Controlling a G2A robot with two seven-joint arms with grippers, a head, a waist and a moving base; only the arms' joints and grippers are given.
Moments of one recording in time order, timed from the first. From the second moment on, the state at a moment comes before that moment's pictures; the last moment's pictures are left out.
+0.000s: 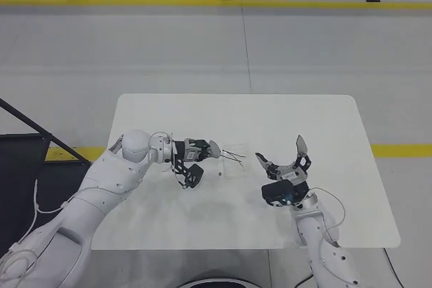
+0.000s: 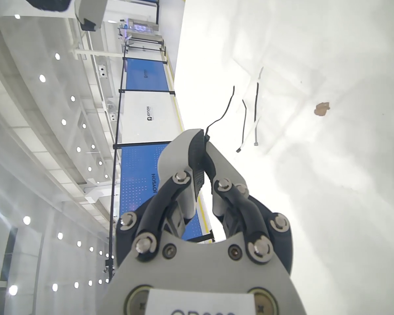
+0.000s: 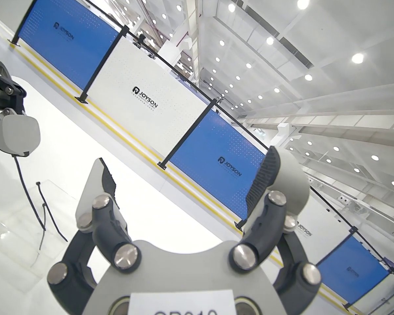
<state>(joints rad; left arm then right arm) 0.57 -1.16 -0.77 -0.92 2.56 -0.01 1.07 -1.34 -1.32 1.29 -1.58 -2.00 0.16 -0.61</state>
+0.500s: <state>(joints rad) 0.79 -1.01 -1.07 -1.31 2.61 -0.04 1.14 -1.34 -1.29 1.31 -1.58 -2.14 0.02 -0.85</state>
